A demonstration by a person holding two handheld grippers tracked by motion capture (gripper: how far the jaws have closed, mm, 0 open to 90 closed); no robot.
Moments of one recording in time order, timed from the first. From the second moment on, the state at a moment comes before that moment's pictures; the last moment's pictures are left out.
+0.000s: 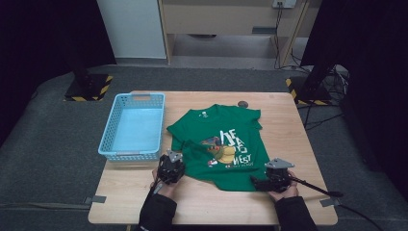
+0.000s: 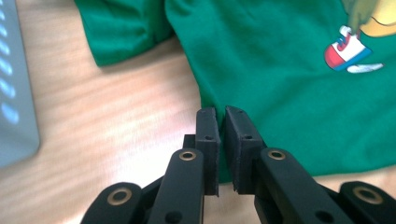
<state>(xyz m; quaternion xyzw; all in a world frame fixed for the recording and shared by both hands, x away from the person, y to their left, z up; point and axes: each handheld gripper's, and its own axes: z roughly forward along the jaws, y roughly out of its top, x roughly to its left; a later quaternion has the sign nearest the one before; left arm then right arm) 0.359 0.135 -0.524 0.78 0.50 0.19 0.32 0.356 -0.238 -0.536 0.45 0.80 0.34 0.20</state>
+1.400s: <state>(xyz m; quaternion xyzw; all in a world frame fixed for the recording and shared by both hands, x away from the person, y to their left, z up) 0.444 0.121 -0.487 0.74 0.52 0.18 0.39 0.382 -0.215 -0.519 0.43 0.80 0.36 0.20</state>
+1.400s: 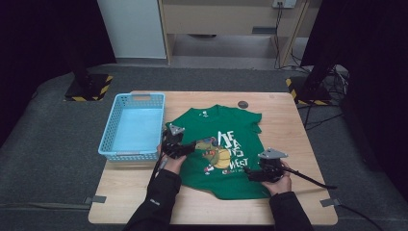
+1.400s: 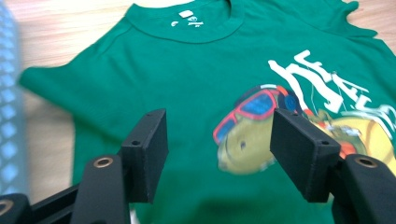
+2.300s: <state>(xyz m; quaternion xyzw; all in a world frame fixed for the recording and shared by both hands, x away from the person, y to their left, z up) 0.512 0.088 -0.522 0.79 0.51 0.19 0.29 0.374 -0.208 -0.536 0.44 0.81 0.35 0.18</state>
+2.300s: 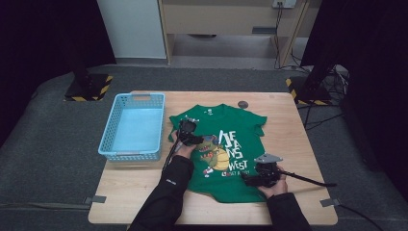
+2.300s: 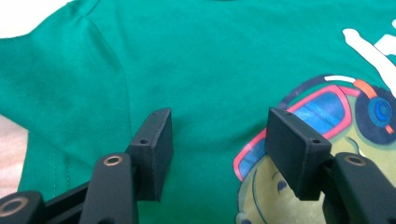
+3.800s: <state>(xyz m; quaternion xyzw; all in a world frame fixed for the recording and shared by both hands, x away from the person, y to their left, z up) 0.447 0.128 -0.527 0.79 0.49 0.25 0.29 0.440 -0.189 -0.537 0.45 0.81 0.34 0.18</state>
